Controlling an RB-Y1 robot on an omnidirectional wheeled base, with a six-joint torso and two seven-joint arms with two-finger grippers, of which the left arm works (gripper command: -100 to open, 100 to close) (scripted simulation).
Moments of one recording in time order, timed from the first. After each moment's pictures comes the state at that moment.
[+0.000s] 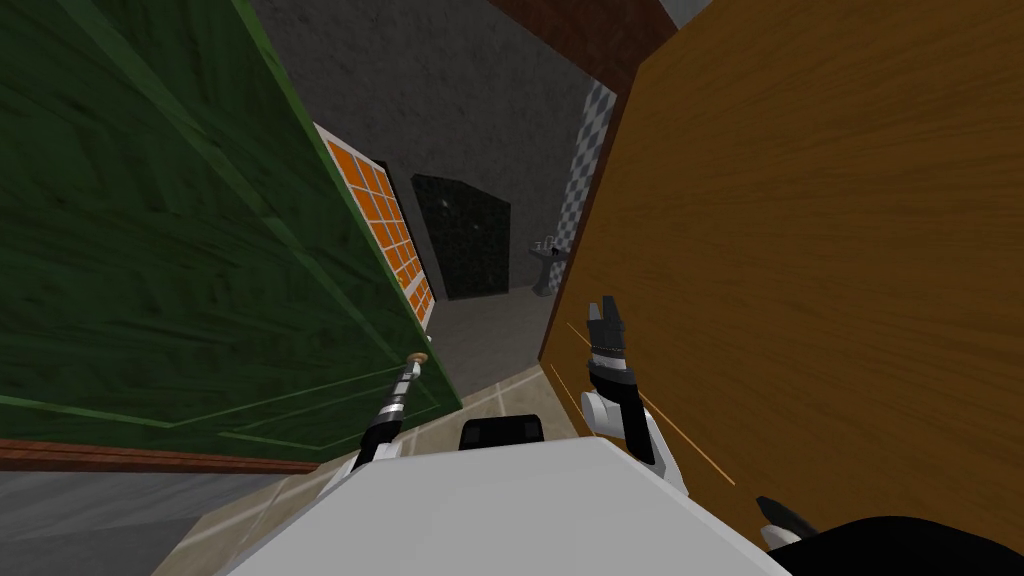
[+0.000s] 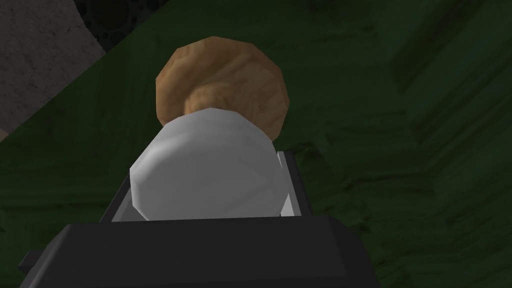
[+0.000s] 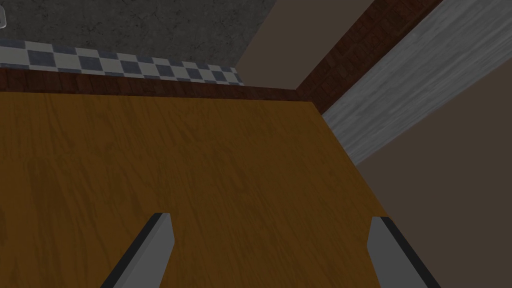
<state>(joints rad) 0.12 0.22 0.22 -0.83 0.01 -0.85 -0.38</state>
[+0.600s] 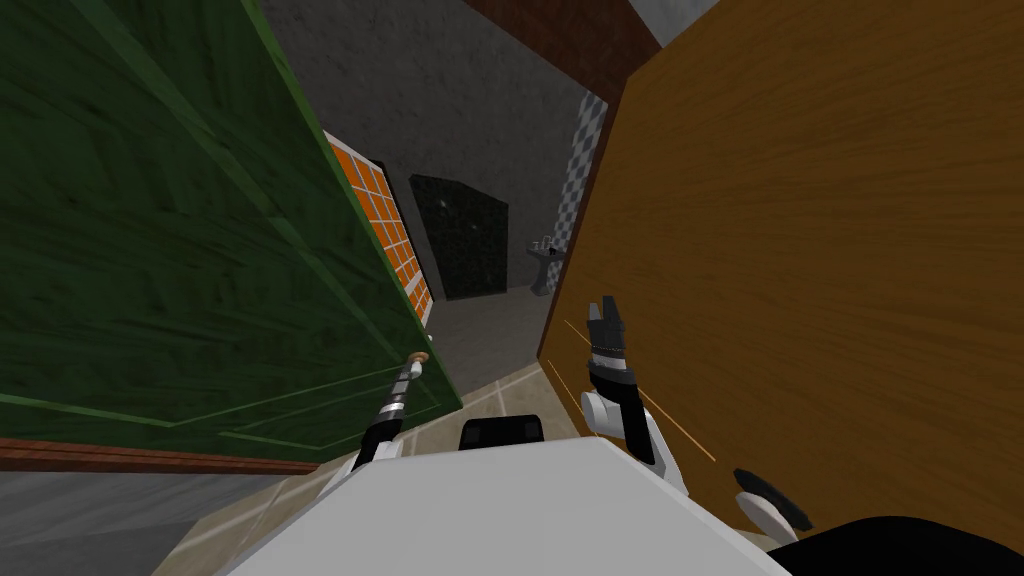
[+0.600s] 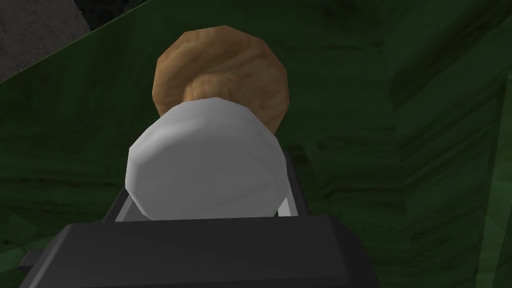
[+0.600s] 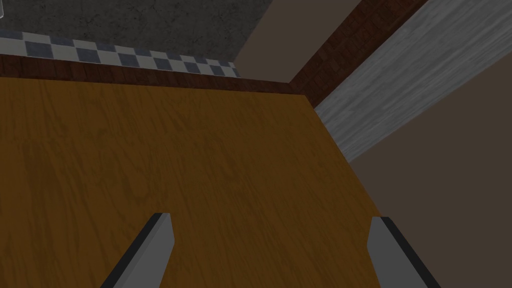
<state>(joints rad) 0.11 0.23 0.20 -0.82 0.06 -0.85 -0.25</state>
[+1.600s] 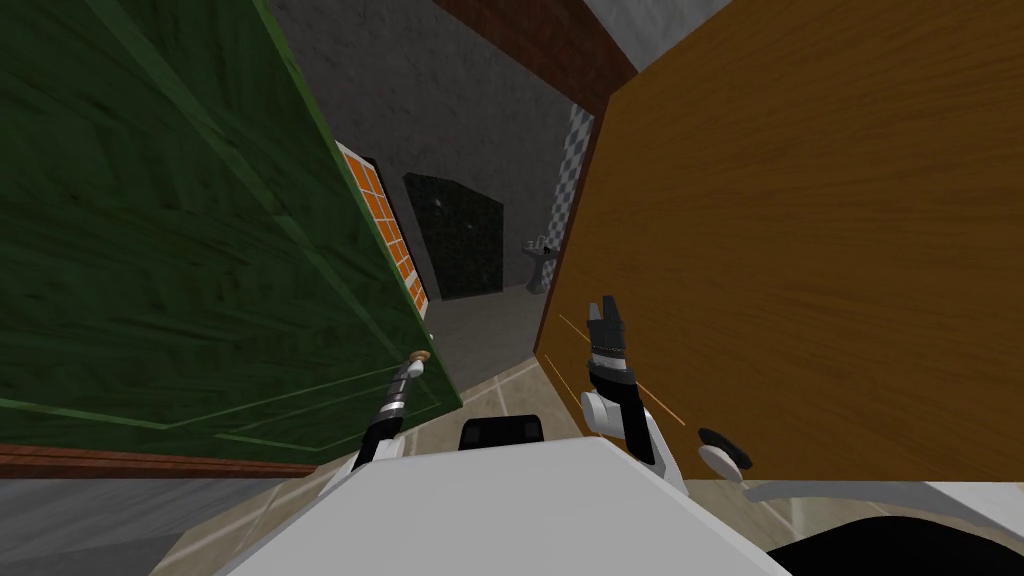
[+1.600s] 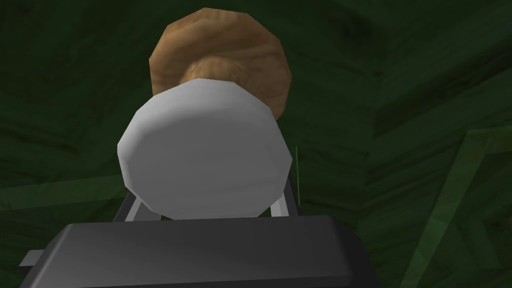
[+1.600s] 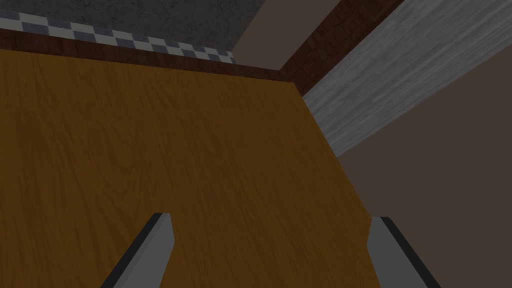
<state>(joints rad) 0.10 0.24 0.15 -0.79 0.16 -0.85 -0.02</state>
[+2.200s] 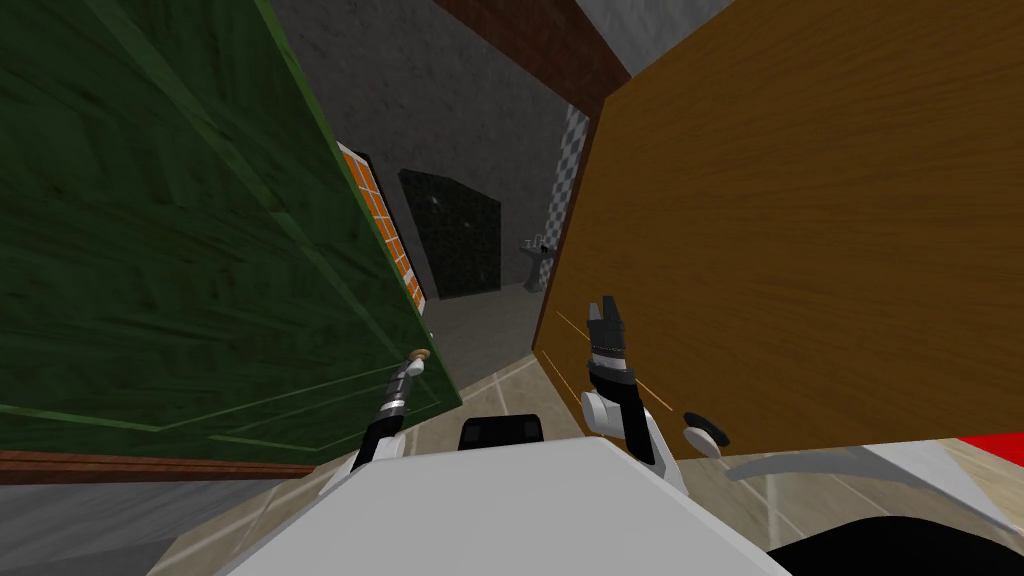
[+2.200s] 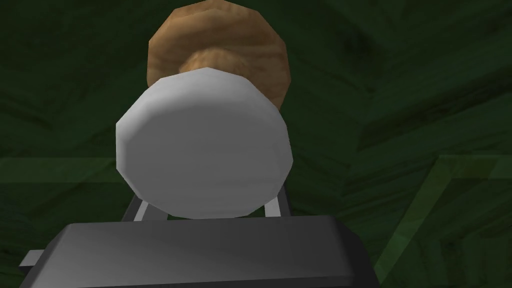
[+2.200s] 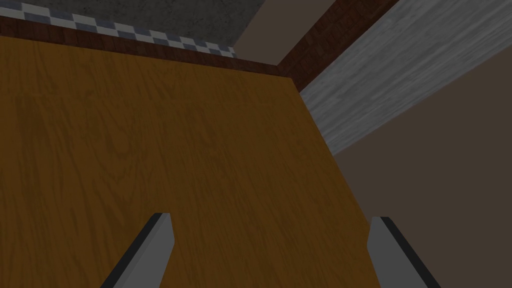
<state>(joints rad) 0.09 0.26 0.12 -0.79 0.22 -0.84 0.10</state>
